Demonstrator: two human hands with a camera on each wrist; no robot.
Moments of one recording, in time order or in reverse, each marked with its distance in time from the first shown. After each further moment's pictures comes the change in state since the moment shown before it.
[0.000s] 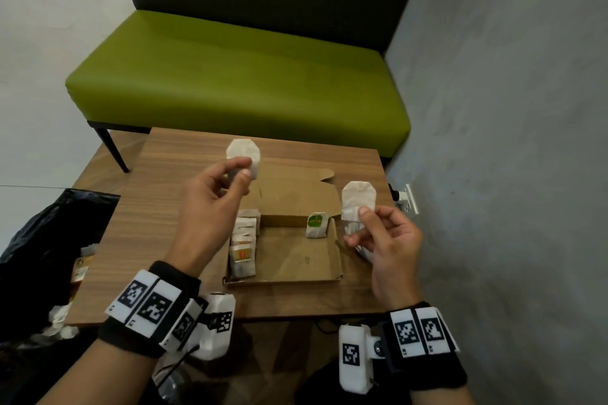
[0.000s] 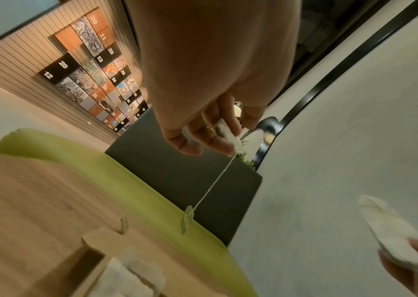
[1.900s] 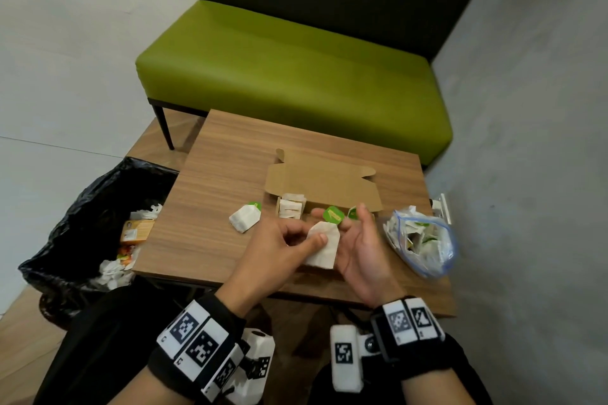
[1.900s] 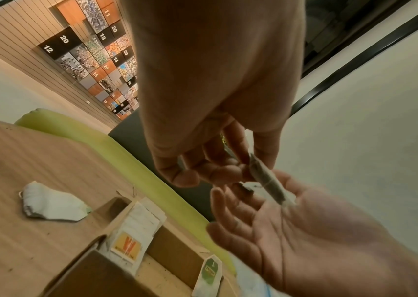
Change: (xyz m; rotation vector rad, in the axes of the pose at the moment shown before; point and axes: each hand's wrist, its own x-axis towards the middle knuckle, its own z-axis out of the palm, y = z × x) left_hand -0.077 -0.016 -0.012 -0.109 -0.324 -0.166; right_hand -0.041 0.024 0.059 0.131 -0.596 0.574
